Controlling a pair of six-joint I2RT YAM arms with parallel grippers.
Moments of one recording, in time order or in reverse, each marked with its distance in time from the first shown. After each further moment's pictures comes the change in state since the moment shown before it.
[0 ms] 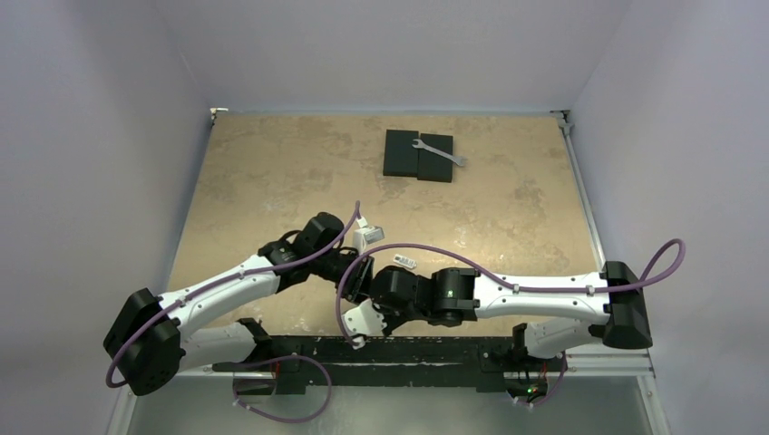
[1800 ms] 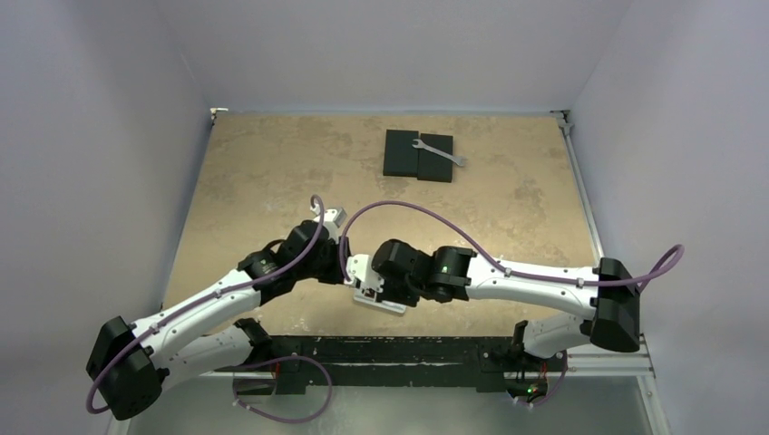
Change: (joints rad) left arm 0.000 -0.186 -0.044 -0.092 -0.720 -0.167; right arm -0.163 0.037 0.026 -0.048 -0.061 0.497
